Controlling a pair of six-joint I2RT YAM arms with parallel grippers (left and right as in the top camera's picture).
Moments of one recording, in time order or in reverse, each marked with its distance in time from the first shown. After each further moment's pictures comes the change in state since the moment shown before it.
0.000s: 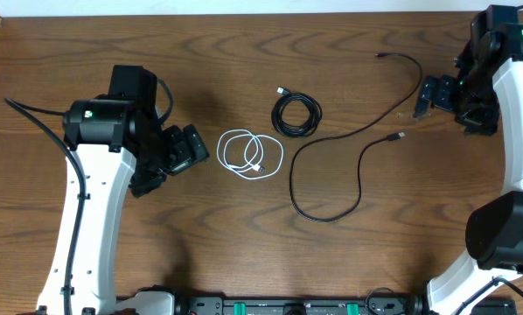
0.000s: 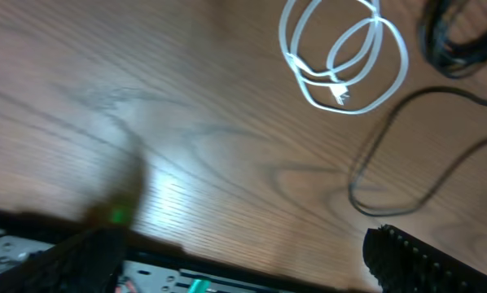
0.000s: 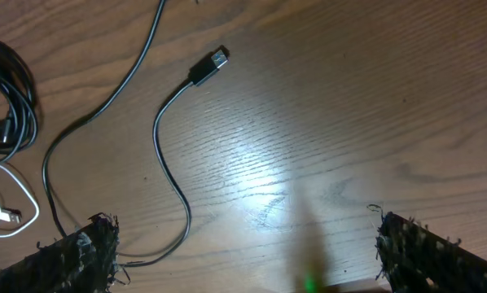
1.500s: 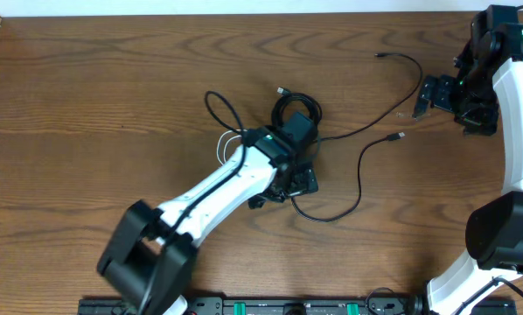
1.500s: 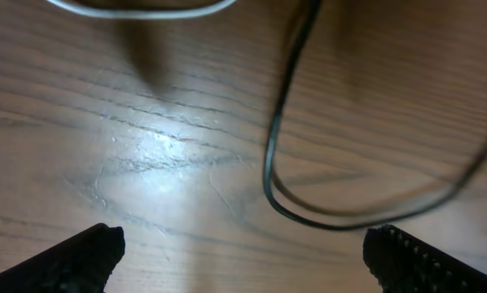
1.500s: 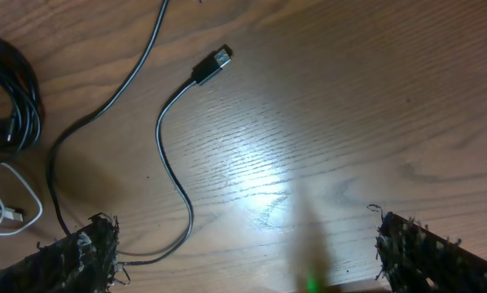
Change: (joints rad) left arm -0.656 0.334 -0.219 0.513 -0.042 -0.413; right arm 0.000 0.000 0.000 0.000 -0.008 0.000
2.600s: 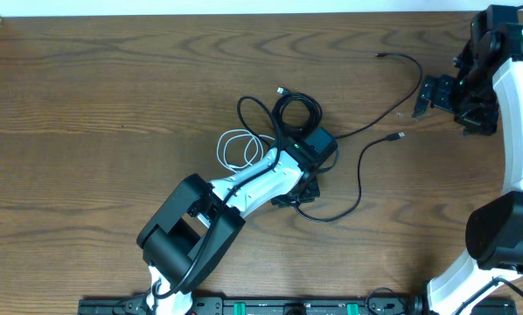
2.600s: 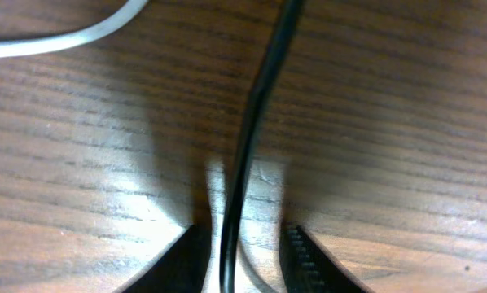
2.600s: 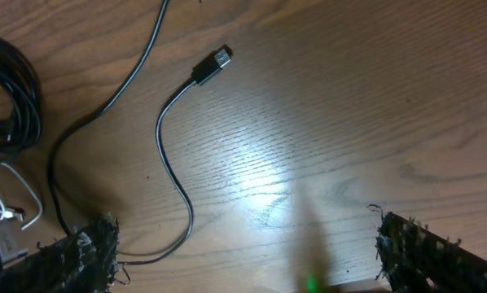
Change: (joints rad) left arm -0.069 0.195 0.000 0.166 -0.075 -0.006; right arm 0.000 0.000 0.000 0.000 0.000 0.000
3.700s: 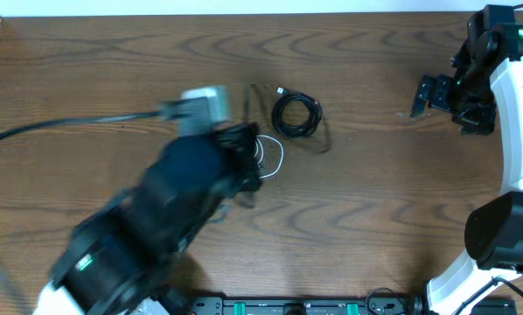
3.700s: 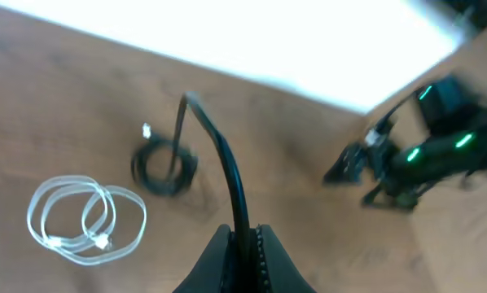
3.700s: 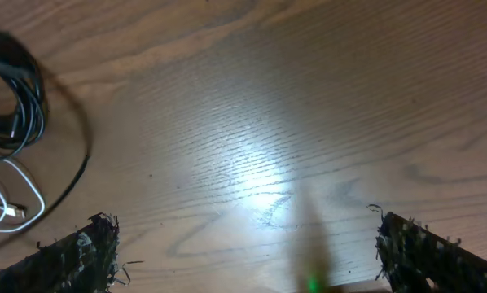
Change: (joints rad) left arm -0.001 -0.925 0.214 -0.082 -0.324 0.211; right arm 0.013 0.000 0.000 0.000 -0.003 0.000
